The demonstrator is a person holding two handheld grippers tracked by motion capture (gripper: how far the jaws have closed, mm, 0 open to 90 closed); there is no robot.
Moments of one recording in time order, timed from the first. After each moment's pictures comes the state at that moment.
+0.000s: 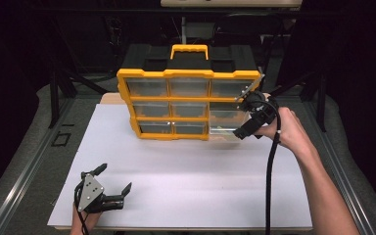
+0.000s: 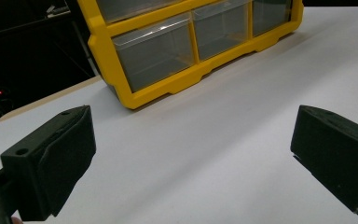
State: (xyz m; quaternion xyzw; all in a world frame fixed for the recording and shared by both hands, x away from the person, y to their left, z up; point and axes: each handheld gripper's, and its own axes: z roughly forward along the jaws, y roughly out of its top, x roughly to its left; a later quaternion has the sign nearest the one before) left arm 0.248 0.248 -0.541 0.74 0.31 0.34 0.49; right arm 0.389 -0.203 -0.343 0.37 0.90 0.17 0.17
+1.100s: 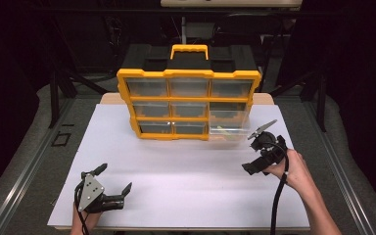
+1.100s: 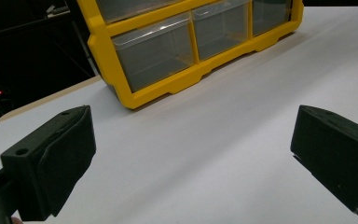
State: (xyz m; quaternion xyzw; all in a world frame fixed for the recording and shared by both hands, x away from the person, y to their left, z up) left arm 0.249 0.248 -0.541 0.74 0.31 0.34 0.49; right arm 0.340 -0.239 -0.437 0.41 0.88 0.18 0.15
